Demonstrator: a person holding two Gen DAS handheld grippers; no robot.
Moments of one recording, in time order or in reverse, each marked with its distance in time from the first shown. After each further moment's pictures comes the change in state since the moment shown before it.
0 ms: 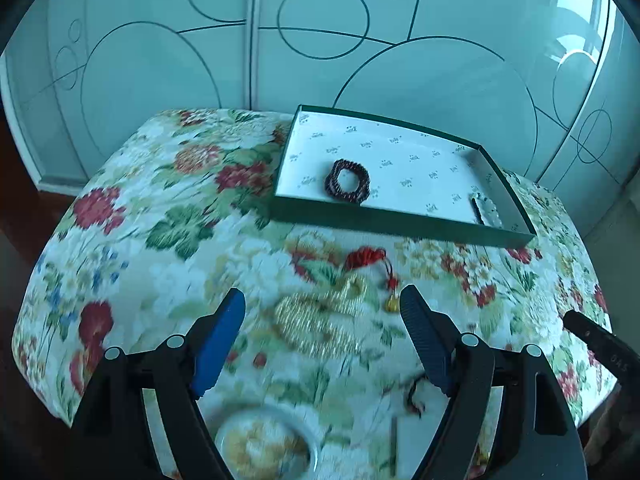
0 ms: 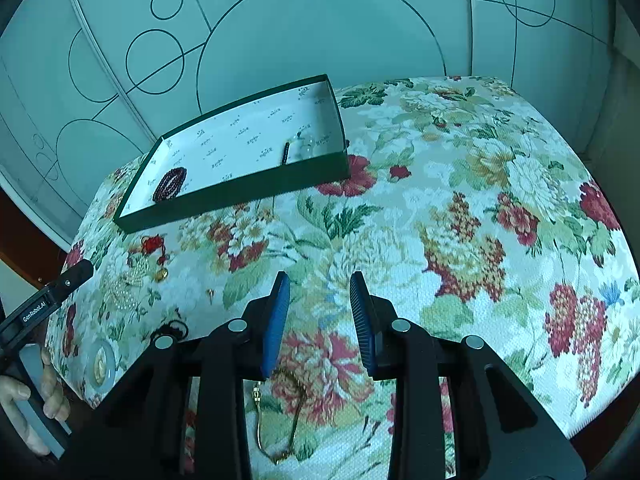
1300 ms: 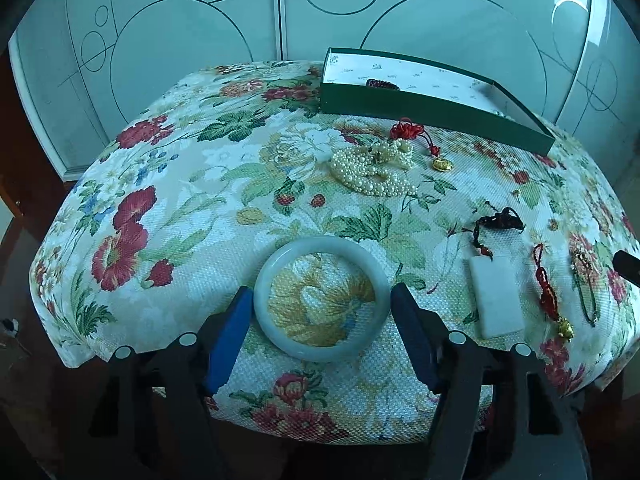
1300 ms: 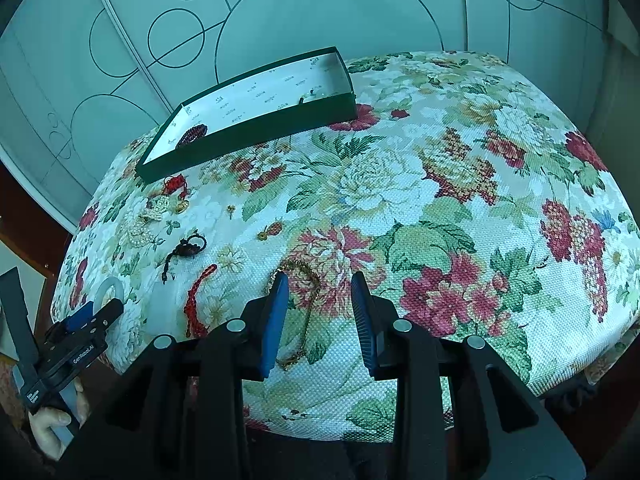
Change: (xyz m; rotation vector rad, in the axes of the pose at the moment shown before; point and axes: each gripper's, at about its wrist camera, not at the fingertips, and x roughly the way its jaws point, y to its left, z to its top) left arm -0.011 0.026 -0.102 0.058 0.042 0.101; right arm -0.026 0.007 -0.060 -0.005 0.028 0.018
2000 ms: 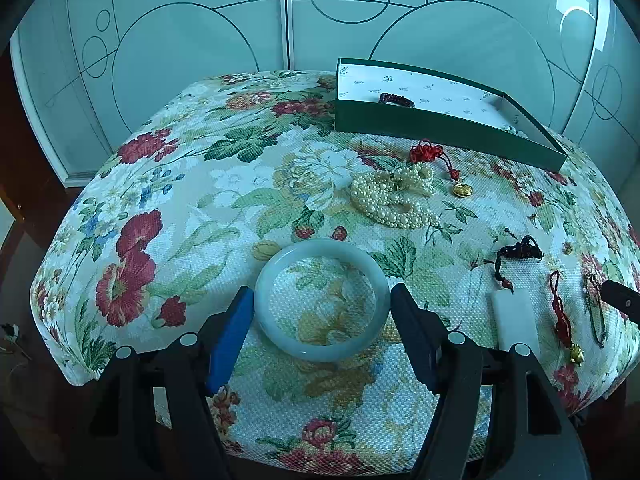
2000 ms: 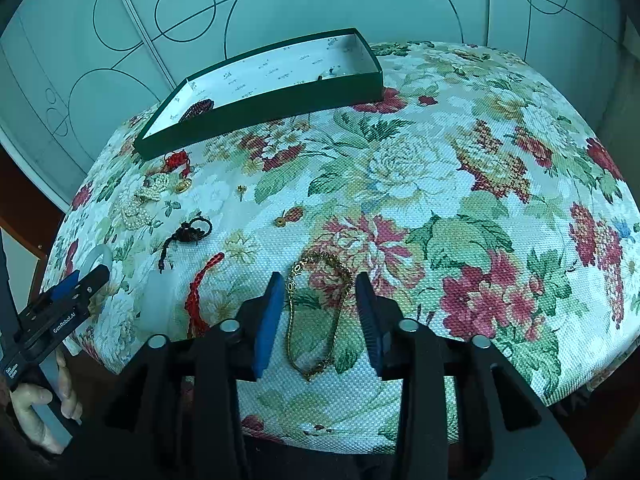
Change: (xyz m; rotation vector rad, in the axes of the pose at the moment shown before) left arm 0.009 0.013 0.019 0.002 -0.025 0.013; right arm 0.026 0.021 -0.003 -0.055 0.045 -0.019
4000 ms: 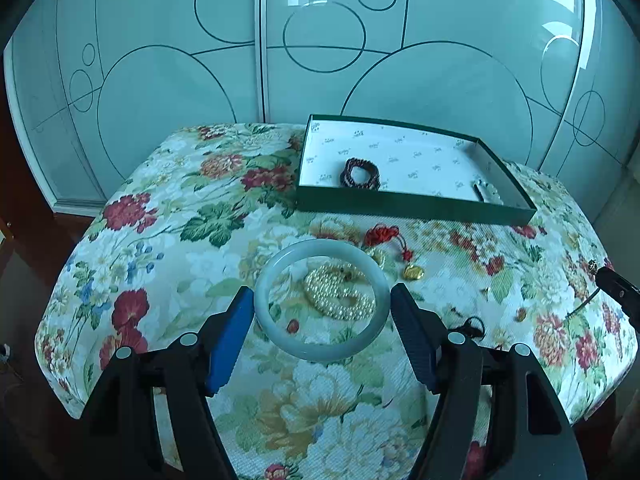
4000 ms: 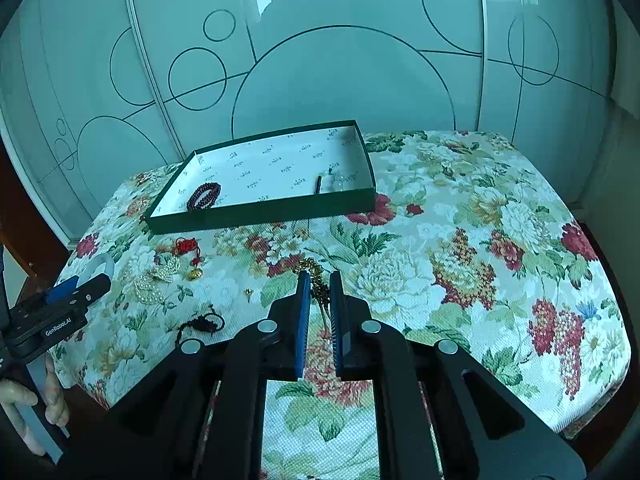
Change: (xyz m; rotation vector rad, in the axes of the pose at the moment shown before) left arm -0.028 -0.026 0.057 0.008 -0.099 -0.058; right arm -0.045 0.007 0.046 -0.052 -0.242 -0.028
